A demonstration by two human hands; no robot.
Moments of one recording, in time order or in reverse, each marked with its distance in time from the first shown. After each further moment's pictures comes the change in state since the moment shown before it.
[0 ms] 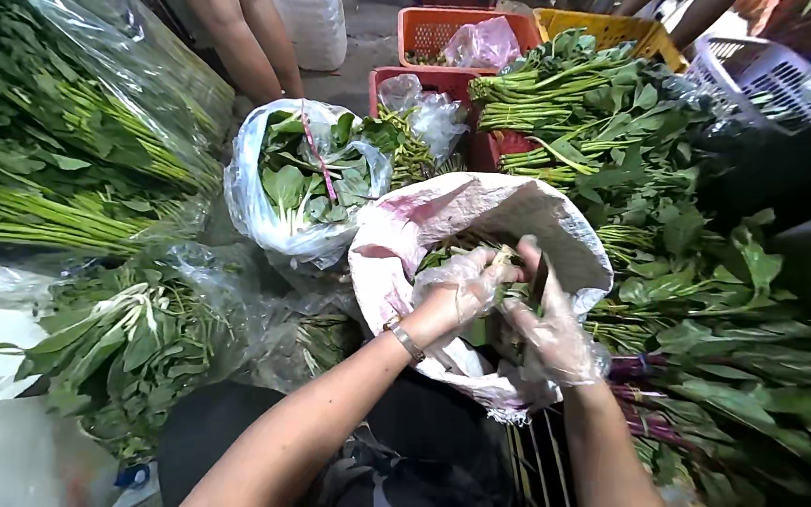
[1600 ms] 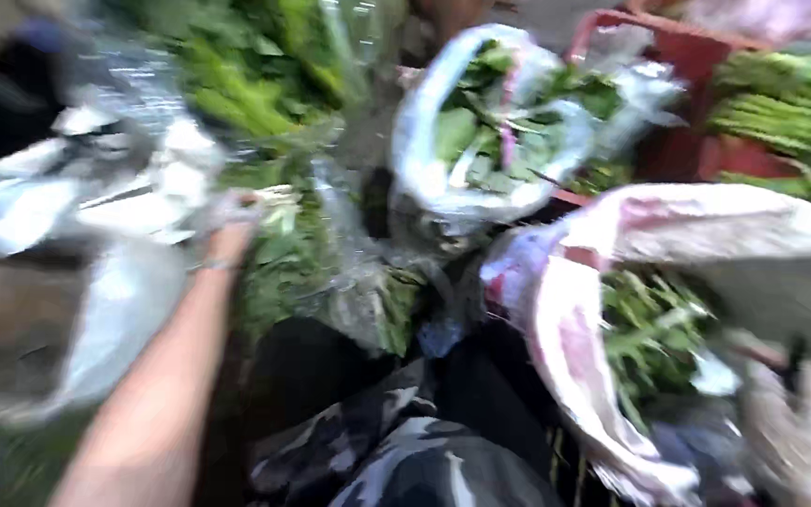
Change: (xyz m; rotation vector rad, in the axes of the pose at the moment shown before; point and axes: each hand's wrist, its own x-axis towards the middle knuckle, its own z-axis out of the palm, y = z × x) left_hand -0.227 -0.293 -0.265 0.514 1.016 -0.751; right_hand 0.001 0.073 -0.072 -0.656 -0.052 -0.045
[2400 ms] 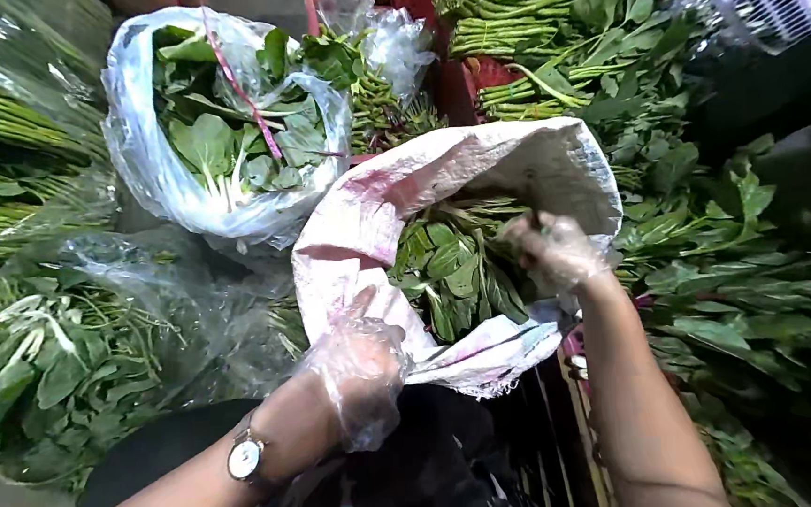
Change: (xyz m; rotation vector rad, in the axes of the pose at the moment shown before) left_hand -0.227 0.279 0.003 0.418 -1.051 1.379; right_hand 0.057 -0.052 0.003 0.301 -0.253 0.424
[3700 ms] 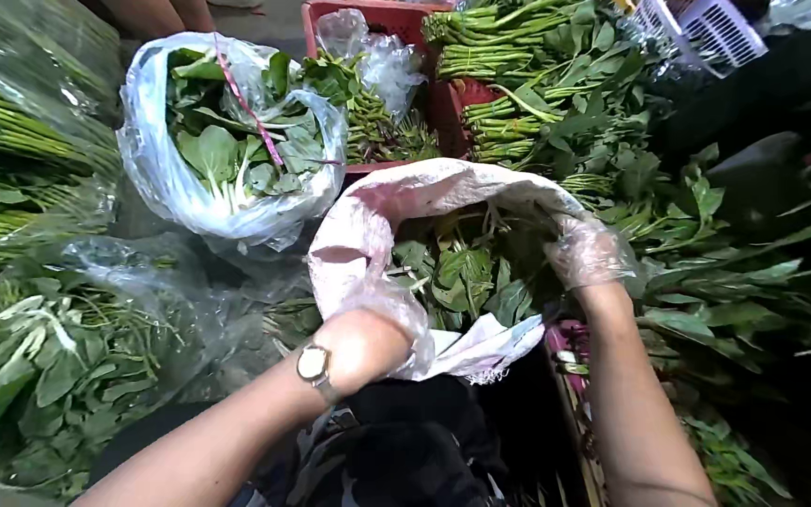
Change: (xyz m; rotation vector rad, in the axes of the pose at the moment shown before) left_hand 0.032 0.007 -0.004 0.119 -0.083 -0.087; right_hand -0.020 0.021 -0.027 -0.689 0.393 0.044
